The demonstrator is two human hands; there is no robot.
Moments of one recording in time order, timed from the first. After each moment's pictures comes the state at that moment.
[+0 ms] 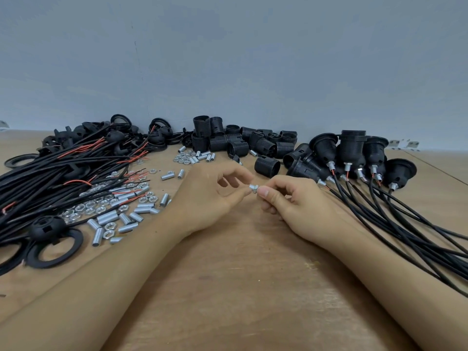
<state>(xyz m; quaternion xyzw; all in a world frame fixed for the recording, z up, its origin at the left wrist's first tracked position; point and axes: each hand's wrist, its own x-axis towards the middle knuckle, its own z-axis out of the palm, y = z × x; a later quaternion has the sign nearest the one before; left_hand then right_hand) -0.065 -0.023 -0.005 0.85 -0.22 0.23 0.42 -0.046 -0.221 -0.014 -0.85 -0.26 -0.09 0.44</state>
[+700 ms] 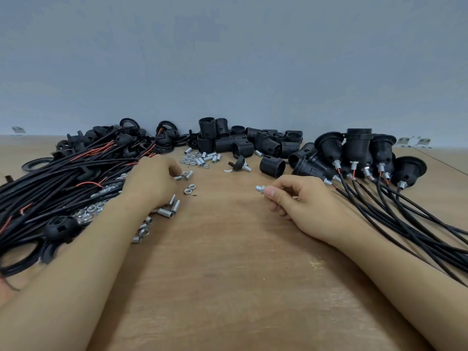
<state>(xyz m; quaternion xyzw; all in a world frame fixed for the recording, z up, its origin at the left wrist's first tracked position) -0.038 0.055 0.004 0.96 0.12 0.14 0.19 -0.045 -0.225 -0.013 -0.86 -0.24 -0.07 0.45</state>
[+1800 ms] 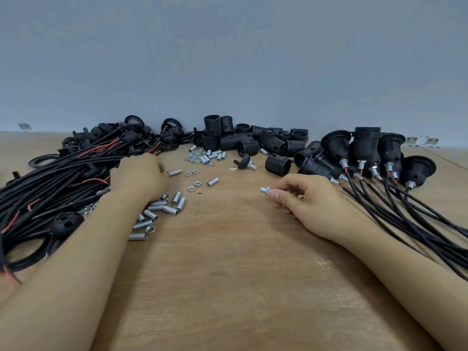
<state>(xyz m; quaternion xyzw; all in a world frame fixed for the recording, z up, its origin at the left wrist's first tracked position) -0.035 0.080 0.002 0.97 0.19 0.12 0.10 -0.043 -0.226 -0.012 -0.87 -0.25 -0.08 0.42</state>
